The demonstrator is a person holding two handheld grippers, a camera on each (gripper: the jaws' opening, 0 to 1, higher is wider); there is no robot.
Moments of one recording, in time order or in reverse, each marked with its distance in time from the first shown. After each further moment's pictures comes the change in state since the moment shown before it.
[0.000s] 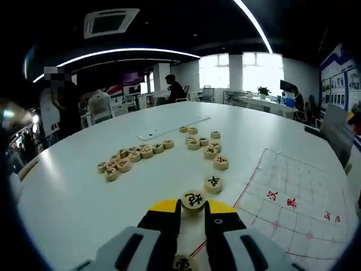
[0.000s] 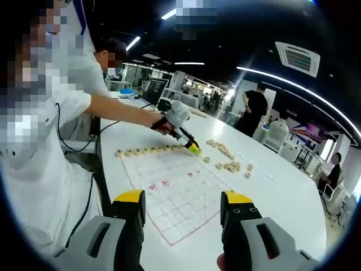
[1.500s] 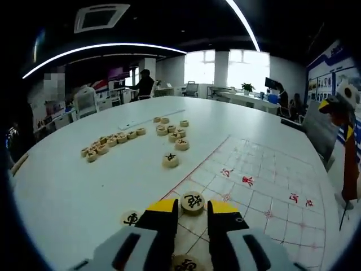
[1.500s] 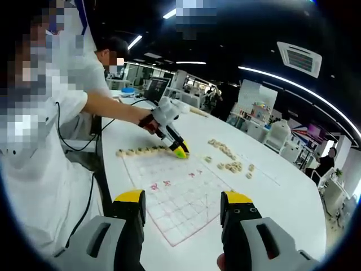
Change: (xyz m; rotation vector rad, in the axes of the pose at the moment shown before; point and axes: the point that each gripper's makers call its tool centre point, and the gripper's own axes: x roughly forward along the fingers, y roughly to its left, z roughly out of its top) left arm -0.031 -0.051 -0.029 0.004 0.044 -0.134; right arm 0.002 0.005 0.000 -0.009 0.005 0.010
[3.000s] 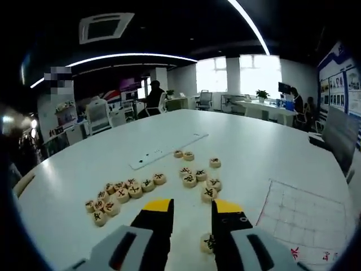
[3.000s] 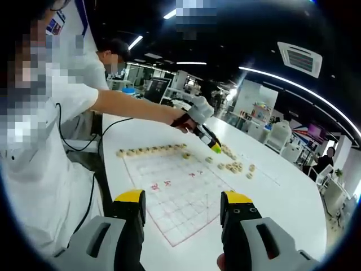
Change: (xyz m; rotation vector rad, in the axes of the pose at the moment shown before) left arm 0.083 0.055 0.100 0.007 -0.063 0.134; right arm 0.000 0.000 0.000 0.001 -0.003 0.004
